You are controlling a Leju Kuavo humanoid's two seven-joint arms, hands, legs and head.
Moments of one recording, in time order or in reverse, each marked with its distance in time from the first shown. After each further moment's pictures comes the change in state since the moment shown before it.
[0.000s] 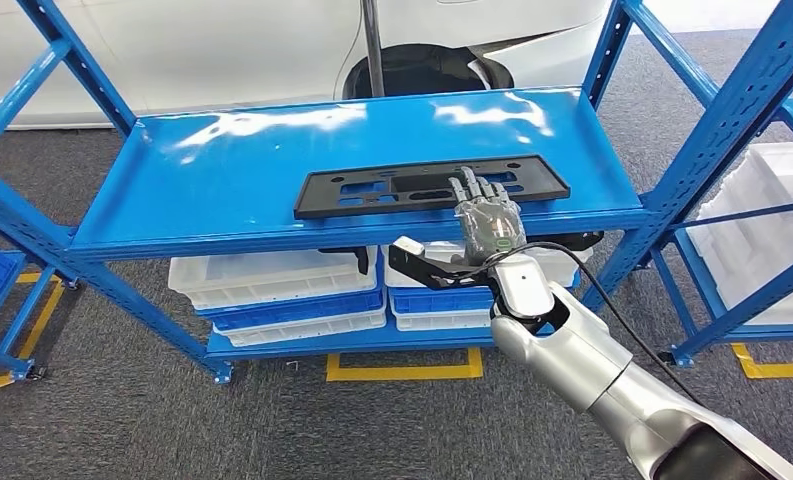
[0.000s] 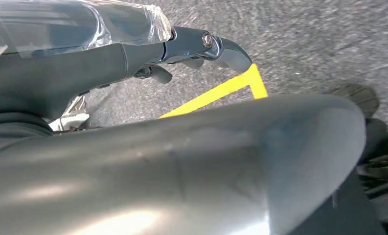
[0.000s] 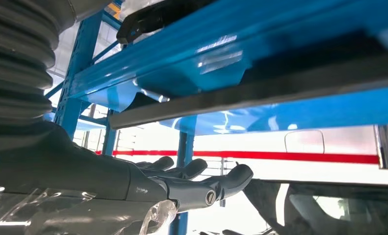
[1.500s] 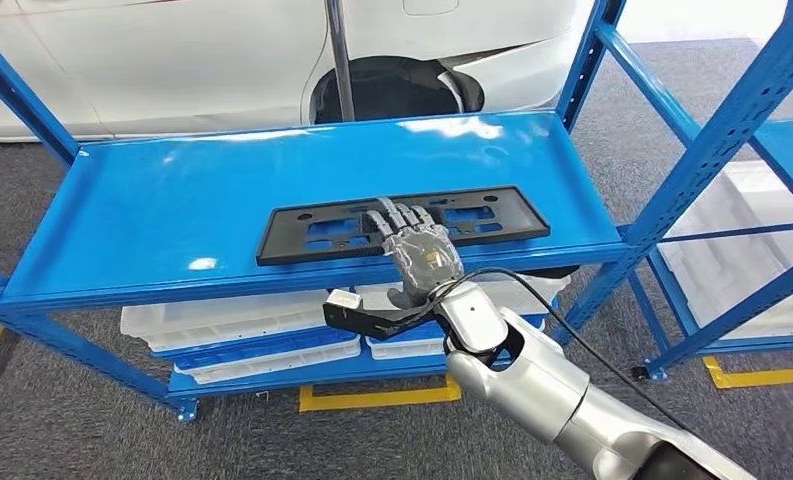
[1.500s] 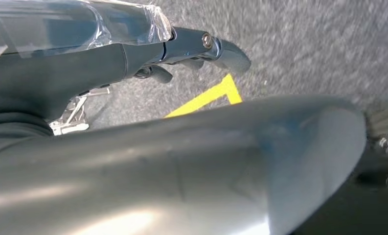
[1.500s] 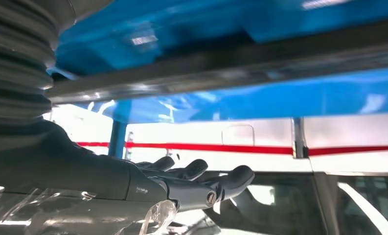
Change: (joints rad) left arm 0.000 -0.002 -0.002 0.008 0.007 0.005 -0.005; right arm 0.055 0.091 0.066 -0.083 0.031 0.021 -0.120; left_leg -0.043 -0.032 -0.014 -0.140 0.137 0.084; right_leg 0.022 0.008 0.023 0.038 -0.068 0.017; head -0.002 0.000
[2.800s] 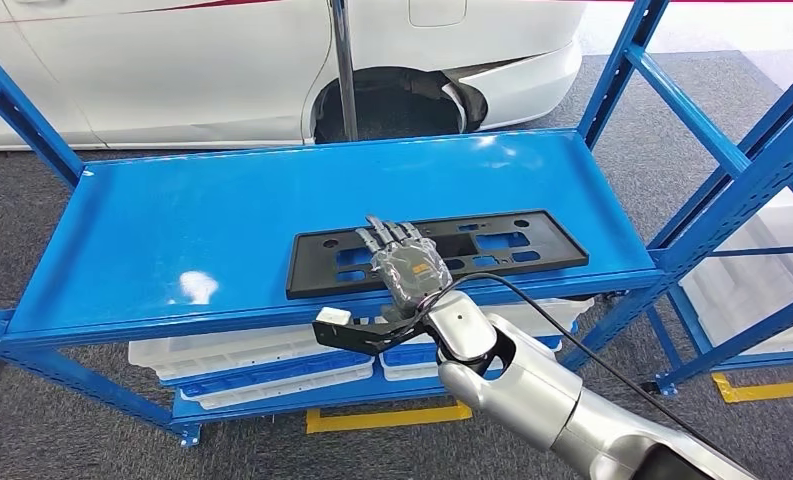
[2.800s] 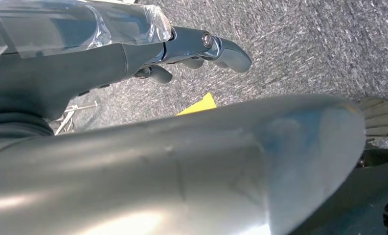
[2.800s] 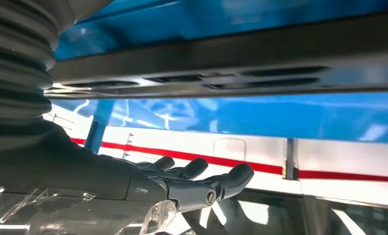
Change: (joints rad) left arm -0.001 -0.010 0.000 0.000 0.010 -0.005 -0.024; right arm -0.001 0.010 0.052 -0.009 -0.030 0.084 0.021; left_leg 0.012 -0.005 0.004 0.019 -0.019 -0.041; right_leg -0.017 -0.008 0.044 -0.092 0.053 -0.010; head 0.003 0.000
